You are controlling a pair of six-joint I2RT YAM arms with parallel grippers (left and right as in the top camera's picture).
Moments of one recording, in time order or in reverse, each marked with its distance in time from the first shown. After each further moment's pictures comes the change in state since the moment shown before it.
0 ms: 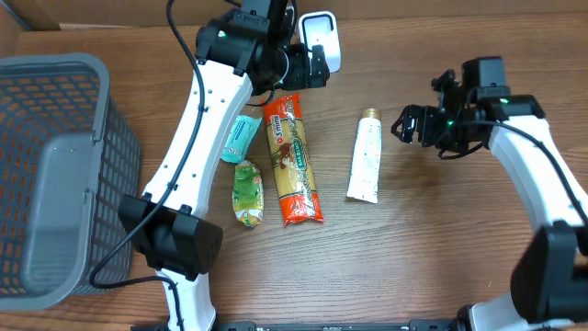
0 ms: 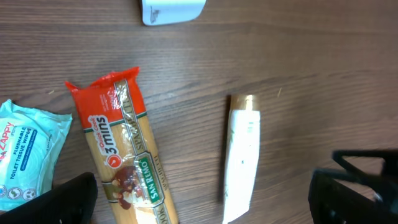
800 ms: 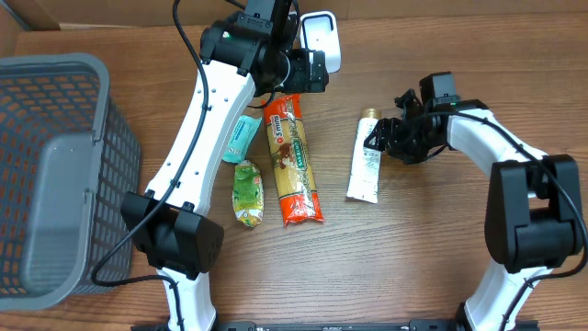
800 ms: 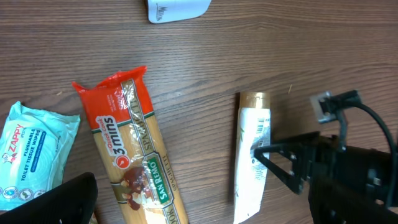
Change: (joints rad) left arm -0.003 0.005 -0.014 0.002 -0.023 0.029; right arm 0.091 0.267 -0.032 0.235 -0.130 0.133
